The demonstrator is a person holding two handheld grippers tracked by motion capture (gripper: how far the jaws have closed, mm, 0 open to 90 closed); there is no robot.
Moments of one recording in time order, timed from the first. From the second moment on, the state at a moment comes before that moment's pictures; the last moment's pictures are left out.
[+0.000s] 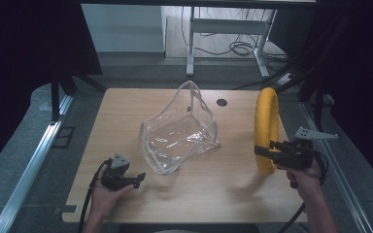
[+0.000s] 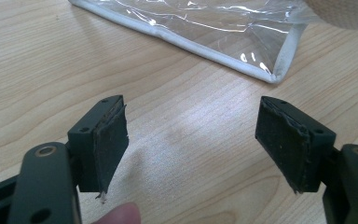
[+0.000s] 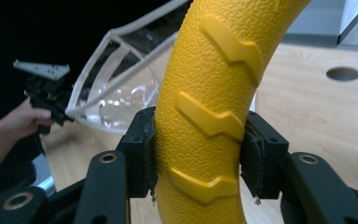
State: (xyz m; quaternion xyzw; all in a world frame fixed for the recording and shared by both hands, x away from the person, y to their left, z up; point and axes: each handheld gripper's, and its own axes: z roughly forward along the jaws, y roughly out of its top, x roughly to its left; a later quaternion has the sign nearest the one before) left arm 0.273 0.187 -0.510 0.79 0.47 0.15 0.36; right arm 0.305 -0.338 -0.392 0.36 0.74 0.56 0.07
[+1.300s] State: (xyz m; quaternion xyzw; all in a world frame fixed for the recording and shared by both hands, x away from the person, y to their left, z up) left arm 0.274 0.187 -0.511 0.80 0.47 0.15 0.35; right arm 0.294 -0.257 -0.341 0.35 0.62 0.67 0.22
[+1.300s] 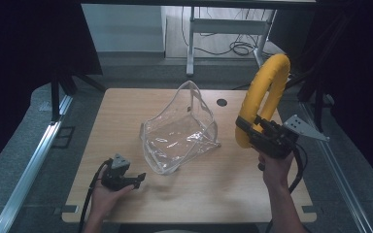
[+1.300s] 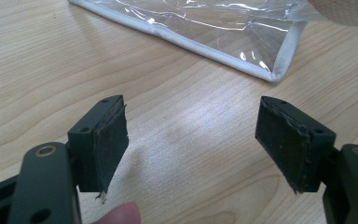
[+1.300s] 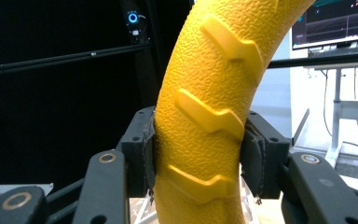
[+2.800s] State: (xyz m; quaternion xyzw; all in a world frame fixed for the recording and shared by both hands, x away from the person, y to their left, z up) left arm 0.274 0.188 -0.512 0.80 0.47 0.15 0.35; right arm 0.286 -0.170 -0.283 0.27 0.59 0.72 0.24
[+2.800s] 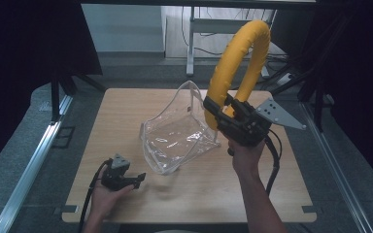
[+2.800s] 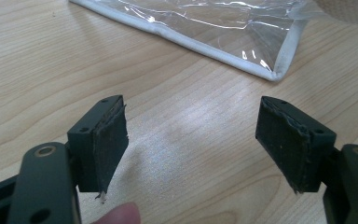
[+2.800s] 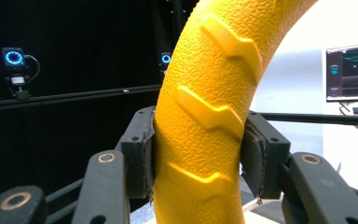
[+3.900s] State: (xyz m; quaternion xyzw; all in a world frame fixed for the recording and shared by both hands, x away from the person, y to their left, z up) left arm 0.274 0.191 -0.512 0.79 0.47 0.15 0.35; right arm 0.287 -0.103 -0.289 0.24 0.61 0.73 0.20
